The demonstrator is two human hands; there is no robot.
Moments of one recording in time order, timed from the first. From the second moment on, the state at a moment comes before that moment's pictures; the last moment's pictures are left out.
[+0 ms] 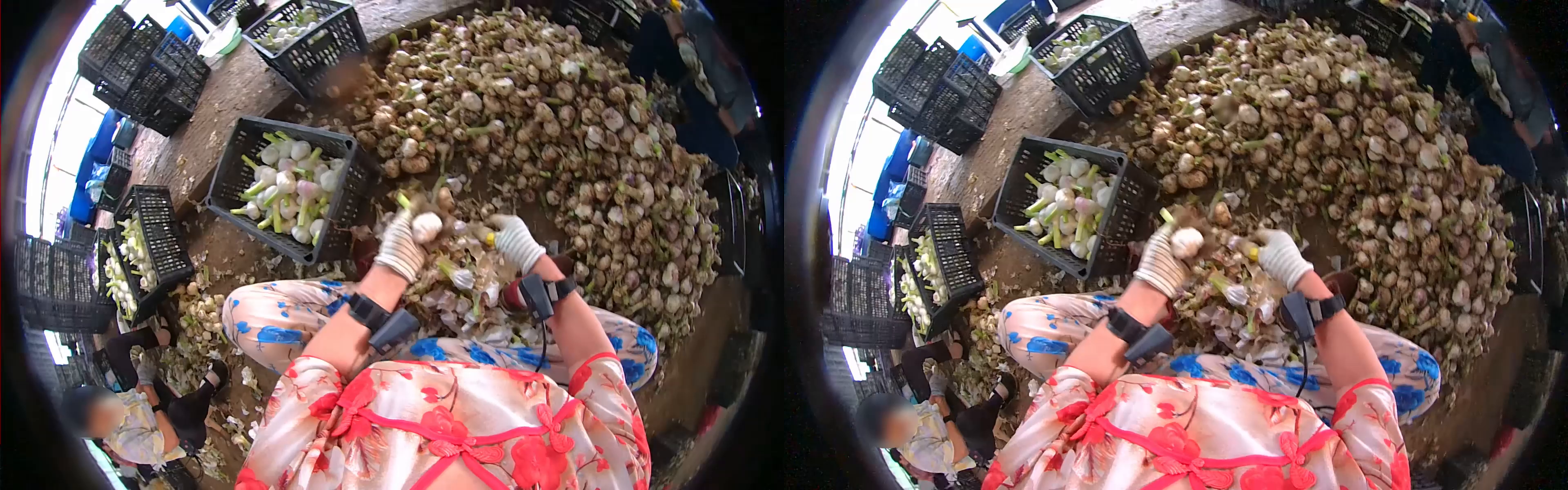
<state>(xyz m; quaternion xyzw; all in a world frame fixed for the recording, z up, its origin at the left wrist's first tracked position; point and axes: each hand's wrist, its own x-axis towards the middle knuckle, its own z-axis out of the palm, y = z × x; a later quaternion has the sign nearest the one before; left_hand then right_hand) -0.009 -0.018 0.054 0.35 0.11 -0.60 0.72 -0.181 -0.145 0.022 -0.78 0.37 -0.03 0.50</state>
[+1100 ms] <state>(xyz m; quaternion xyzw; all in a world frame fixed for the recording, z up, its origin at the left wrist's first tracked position) -0.015 -0.065 0.030 0.56 -0.02 -0.60 0.57 -0.119 -0.156 -0.083 -0.35 0.37 -0.14 0.85</state>
